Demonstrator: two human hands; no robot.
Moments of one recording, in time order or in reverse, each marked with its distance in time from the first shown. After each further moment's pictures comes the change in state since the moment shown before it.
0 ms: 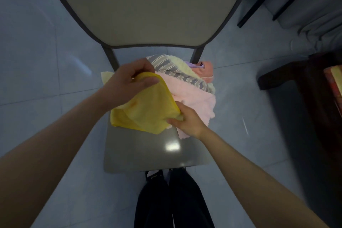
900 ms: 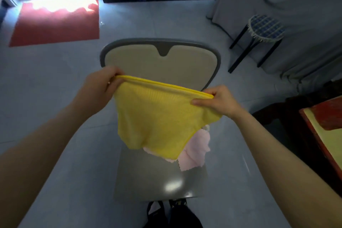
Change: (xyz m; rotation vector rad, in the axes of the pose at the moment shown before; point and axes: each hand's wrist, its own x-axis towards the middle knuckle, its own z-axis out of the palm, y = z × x) left_hand -0.012 0.091 -0.129 0.557 0.333 0.217; right_hand -0.008 -0.164 -0.176 -0.154 0.211 -0.202
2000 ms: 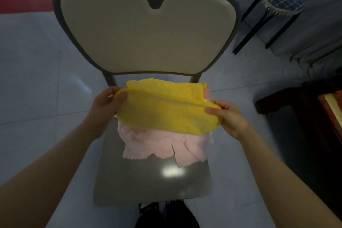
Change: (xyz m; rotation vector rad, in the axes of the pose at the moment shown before) left_hand -0.062 -0.064 0.170 -0.840 -0.025 -0.782; right_hand -0.013 0.158 0.071 0.763 0.099 0.505
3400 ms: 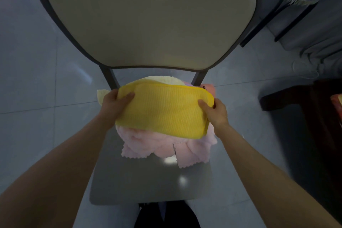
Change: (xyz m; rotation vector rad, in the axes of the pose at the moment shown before) left_hand 0.062 -0.053 0.018 0.194 0.170 -0.274; right_hand 0.061 0.042 0.037 -0.406 0.362 0.003
